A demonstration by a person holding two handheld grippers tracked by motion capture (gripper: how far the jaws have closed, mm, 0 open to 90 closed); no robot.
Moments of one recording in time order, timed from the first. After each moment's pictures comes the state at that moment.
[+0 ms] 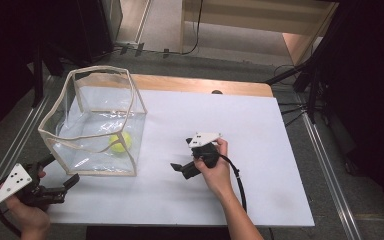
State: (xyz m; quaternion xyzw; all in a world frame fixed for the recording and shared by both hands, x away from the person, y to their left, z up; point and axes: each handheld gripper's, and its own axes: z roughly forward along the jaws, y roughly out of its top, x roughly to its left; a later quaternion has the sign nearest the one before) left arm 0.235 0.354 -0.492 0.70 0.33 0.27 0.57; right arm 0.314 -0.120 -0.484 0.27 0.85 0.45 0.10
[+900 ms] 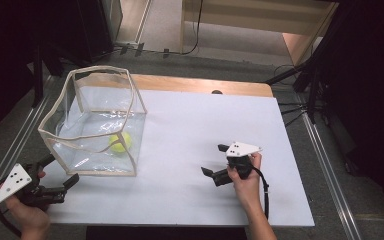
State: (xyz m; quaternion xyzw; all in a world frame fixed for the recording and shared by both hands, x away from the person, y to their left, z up) left arm 0.235 0.354 -0.492 0.70 0.33 0.27 0.57; right arm 0.277 -0.206 -0.491 0.33 0.81 0.47 0.14
